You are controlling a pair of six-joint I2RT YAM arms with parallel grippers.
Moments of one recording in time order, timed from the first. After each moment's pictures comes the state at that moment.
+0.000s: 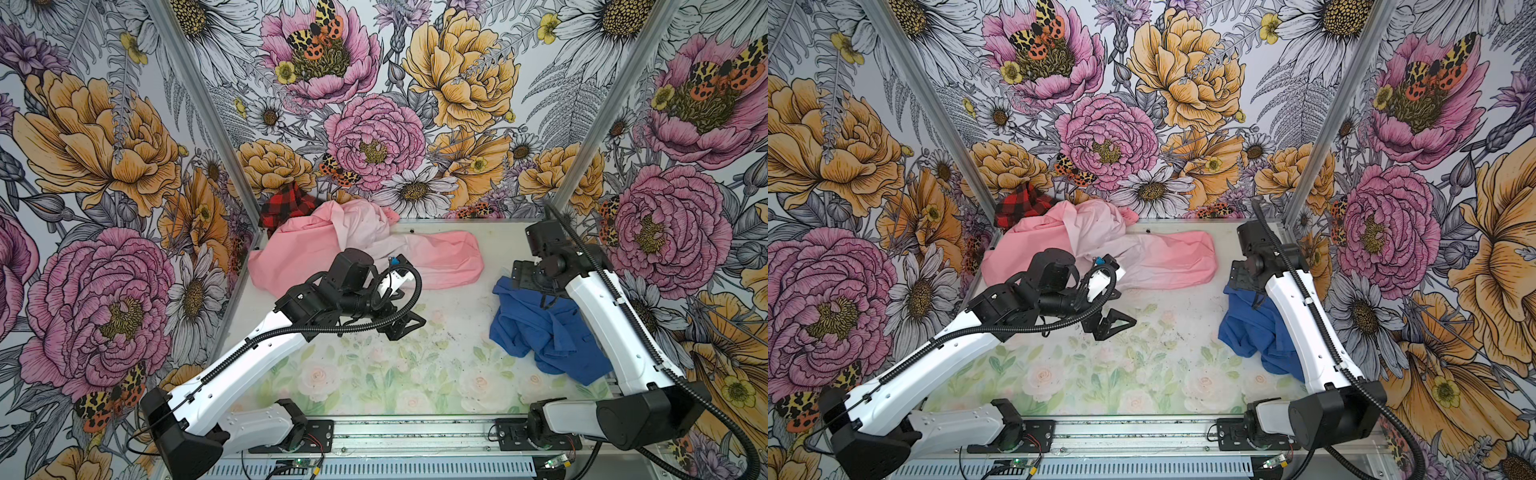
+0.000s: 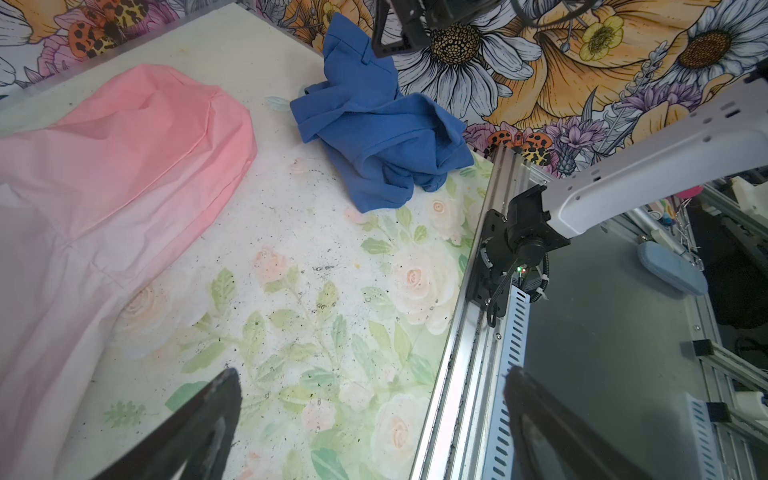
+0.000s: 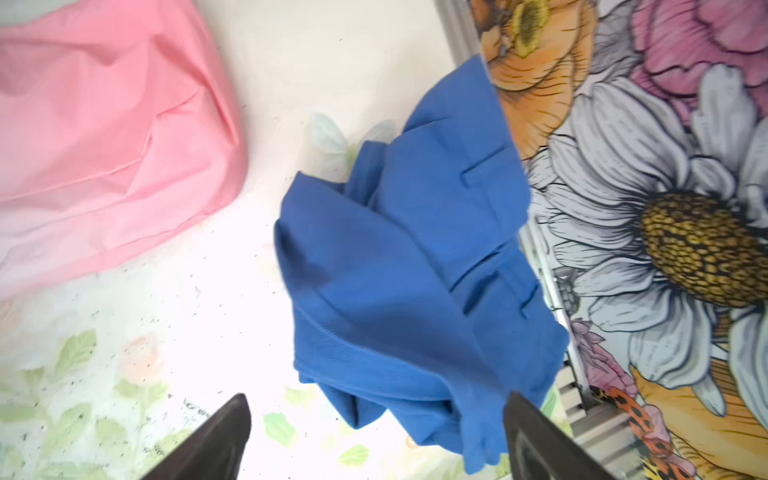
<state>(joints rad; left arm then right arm) -0.77 1.17 1.25 -0.71 0.45 0.00 0.19 1.36 1.43 -1.28 0.33 0.39</state>
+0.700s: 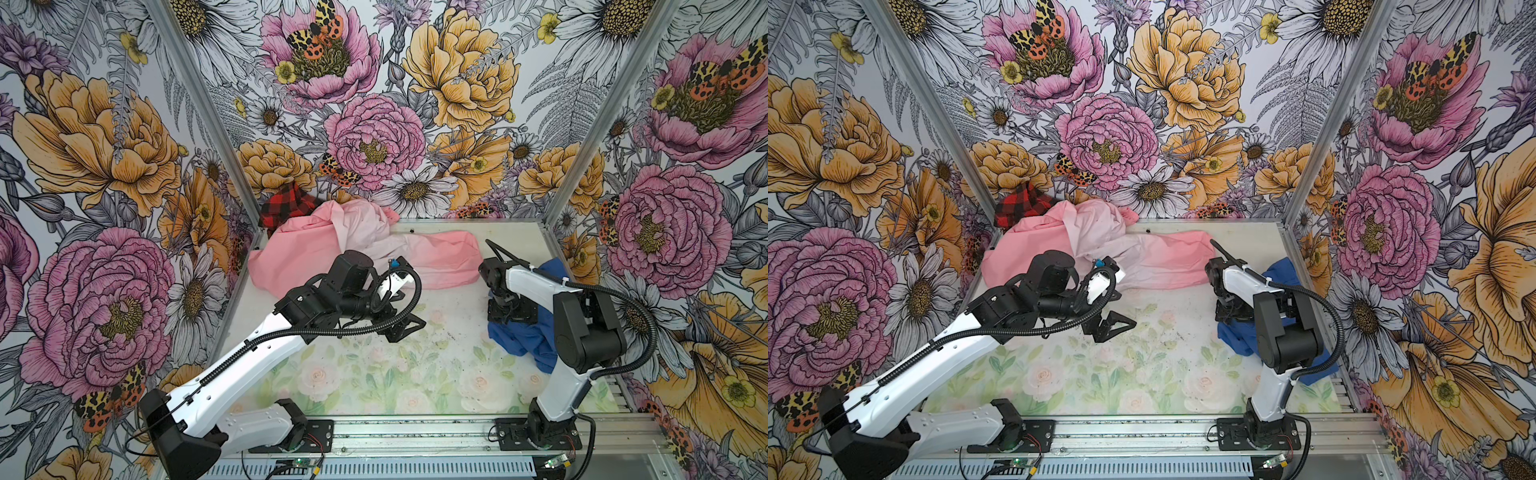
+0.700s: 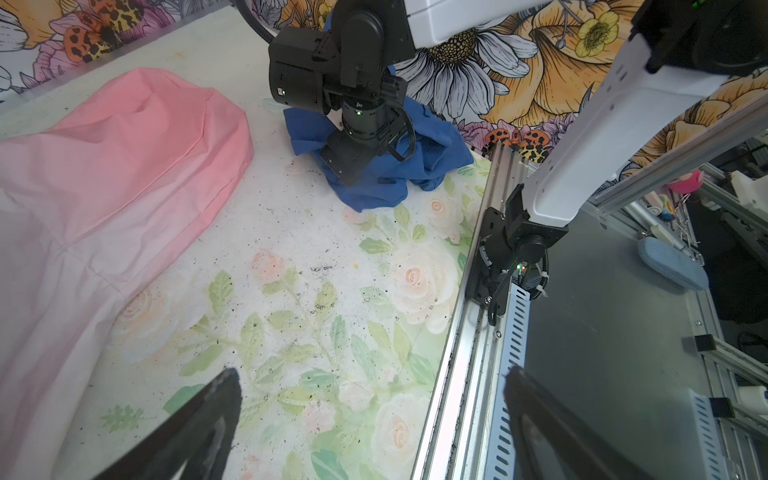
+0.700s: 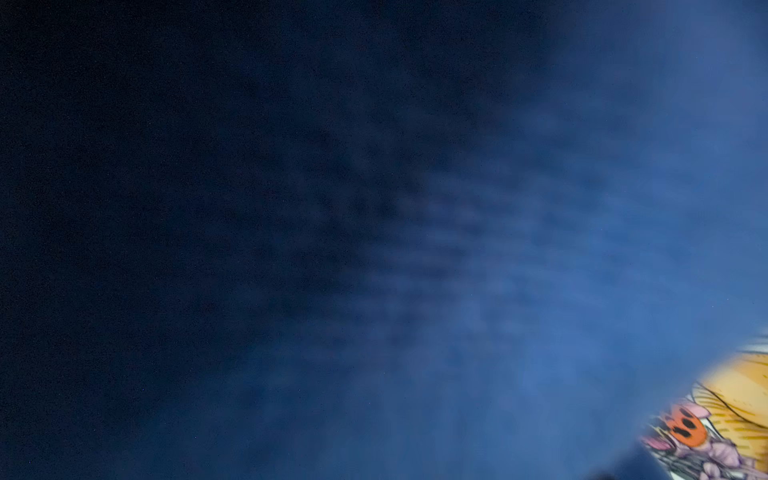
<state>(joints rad) -0.77 1.15 1.22 -0.70 0.45 0.00 0.17 1.78 1.14 -1.05 0.38 0.53</state>
